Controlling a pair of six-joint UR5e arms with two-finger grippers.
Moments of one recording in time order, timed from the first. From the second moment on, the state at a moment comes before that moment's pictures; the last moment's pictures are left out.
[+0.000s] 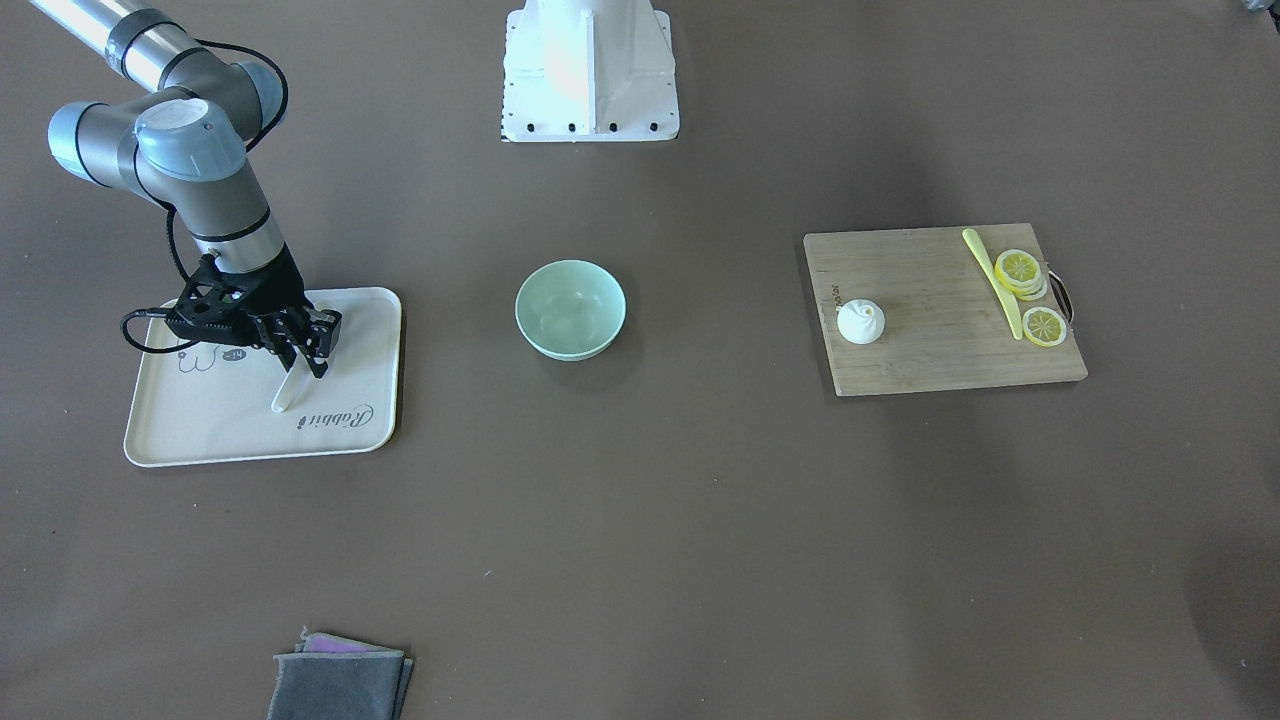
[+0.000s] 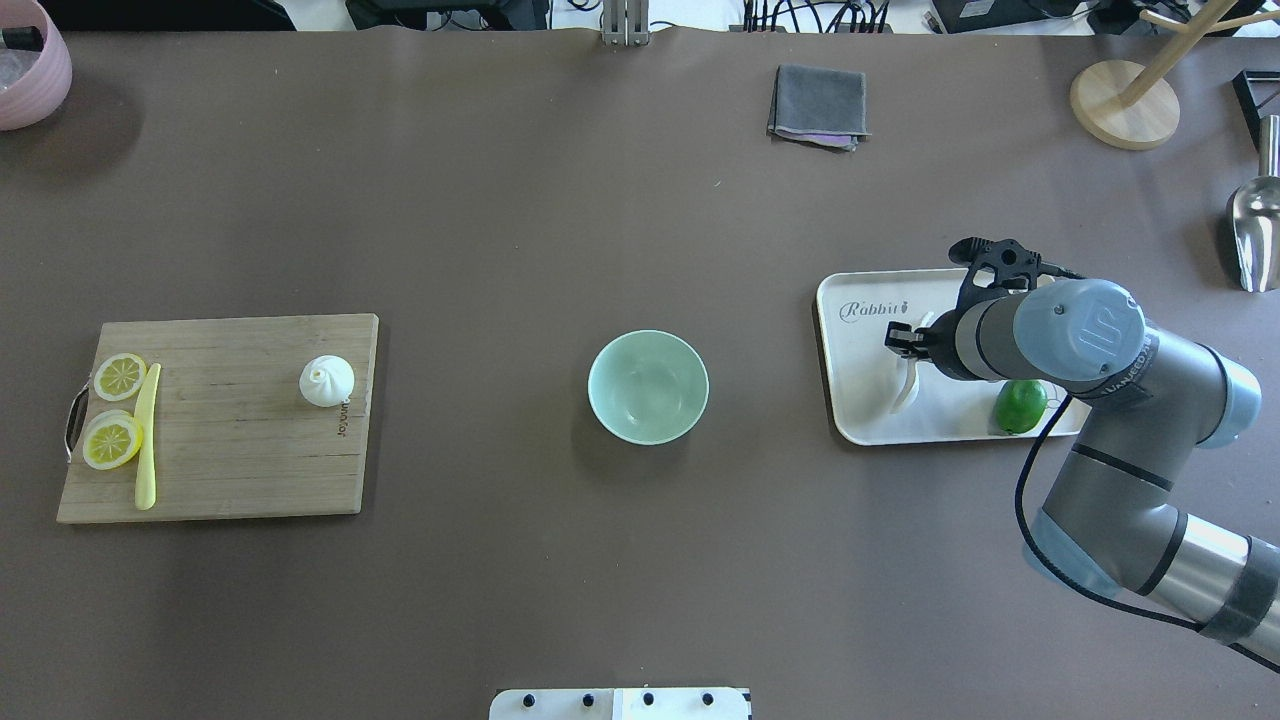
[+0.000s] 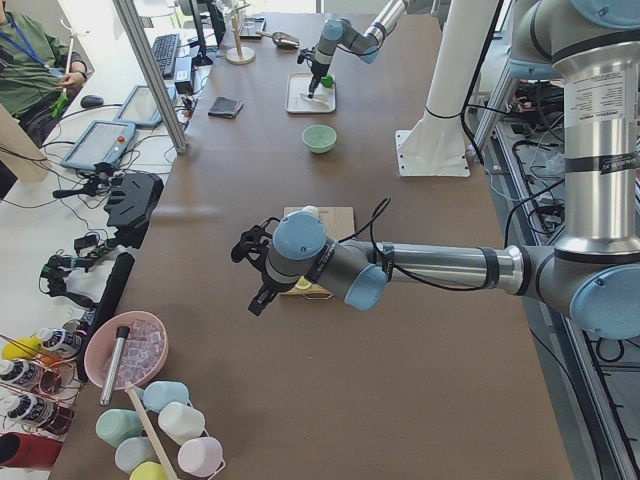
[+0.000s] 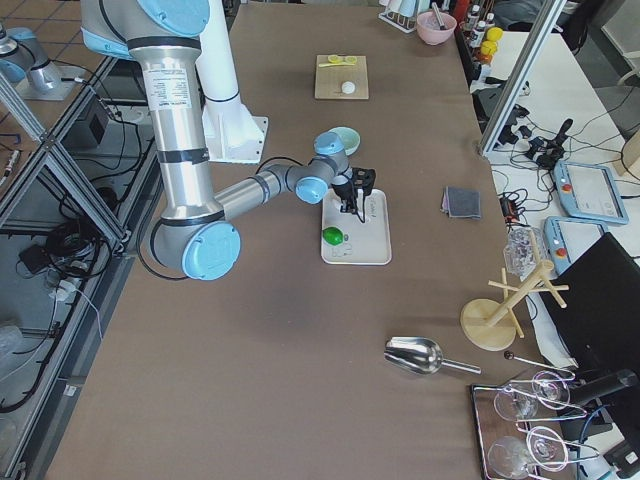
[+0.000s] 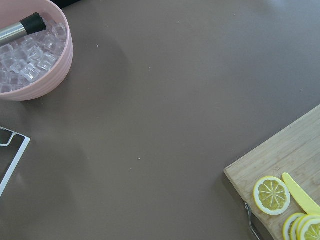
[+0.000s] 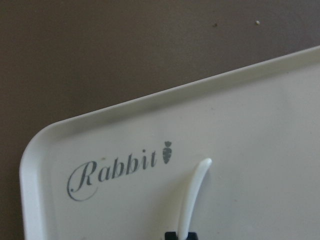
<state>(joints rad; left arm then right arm) -1.54 -1.45 -1.72 -2.07 -2.45 0.11 0.63 -1.41 1.74 -1.06 1.71 1.39</state>
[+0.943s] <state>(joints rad) -1.52 -1.45 -1.72 -2.07 -2.45 0.10 0.54 -1.06 1.77 -1.38 1.61 1.70</state>
